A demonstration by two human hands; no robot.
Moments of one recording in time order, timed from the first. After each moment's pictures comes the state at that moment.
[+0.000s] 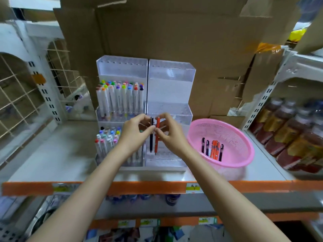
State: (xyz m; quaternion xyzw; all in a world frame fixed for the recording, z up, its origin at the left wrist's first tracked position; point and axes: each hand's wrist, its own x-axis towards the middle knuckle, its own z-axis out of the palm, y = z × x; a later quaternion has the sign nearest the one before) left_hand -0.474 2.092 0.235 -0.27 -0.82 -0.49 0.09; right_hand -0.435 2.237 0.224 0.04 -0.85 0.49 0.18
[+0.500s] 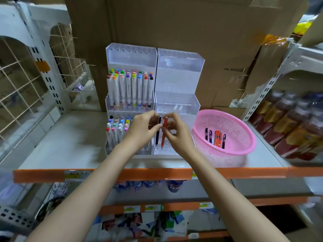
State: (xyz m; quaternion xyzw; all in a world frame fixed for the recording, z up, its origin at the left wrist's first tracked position) left_hand -0.466 2.075 0.221 -0.34 -0.83 -0.44 0.10; right_hand -0.409 2.215 0.204 0.02 -0.85 0.47 0.24
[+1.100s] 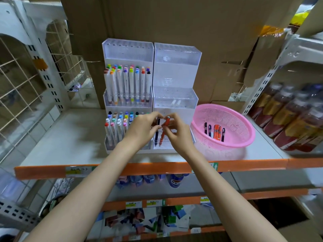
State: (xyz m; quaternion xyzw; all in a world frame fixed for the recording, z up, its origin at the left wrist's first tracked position) left_hand -0.458 2.078 0.212 -0.38 -0.85 -0.34 0.12; right_hand -0.404 2.218 0.183 0.00 -0.83 0.49 0.26
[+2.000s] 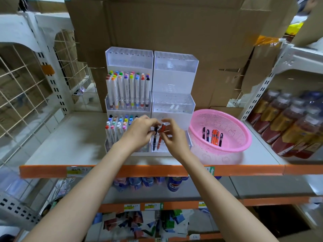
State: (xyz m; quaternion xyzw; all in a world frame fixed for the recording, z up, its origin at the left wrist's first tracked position) left_hand -0.464 2.073 0.213 -0.38 -0.88 -0.27 0.08; right_hand -0.401 2.218 0.182 0.00 -0.85 0.47 0.23
